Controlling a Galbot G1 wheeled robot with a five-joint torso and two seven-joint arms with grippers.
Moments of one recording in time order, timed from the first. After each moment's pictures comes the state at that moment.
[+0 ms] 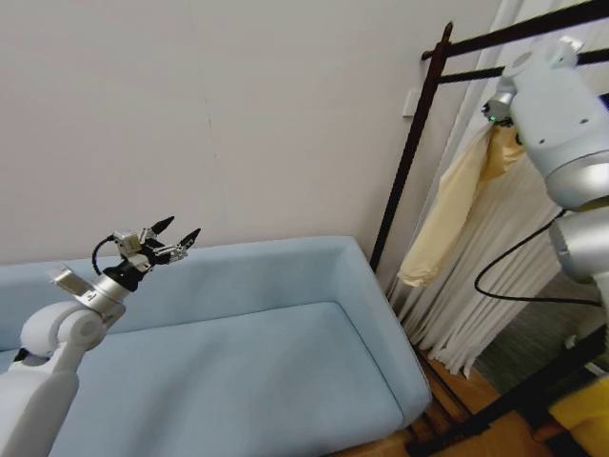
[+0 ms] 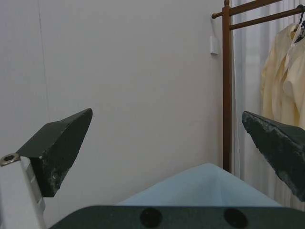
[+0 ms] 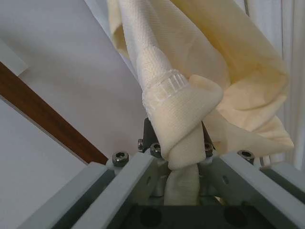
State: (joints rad) left arm 0.98 -0.83 -0.80 -1.94 -0.91 0.15 0.49; right arm 0.87 1.08 -0.32 0.35 1.40 -0.49 0.78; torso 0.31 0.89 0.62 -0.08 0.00
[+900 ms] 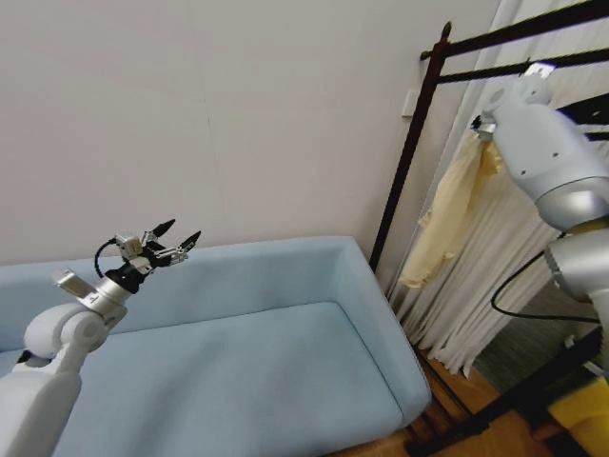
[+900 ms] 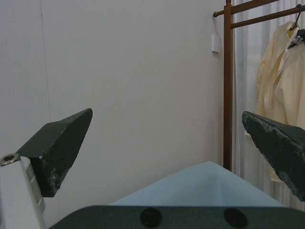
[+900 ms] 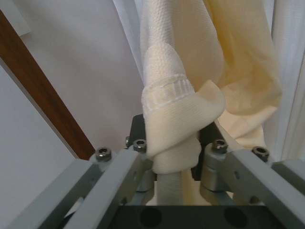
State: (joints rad) left arm 0.98 -0.85 -0.80 -1.92 -0.90 0.14 0.50; right arm 0.81 1.04 -0.40 0.42 1.30 -0.52 0.64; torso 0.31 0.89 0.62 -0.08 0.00
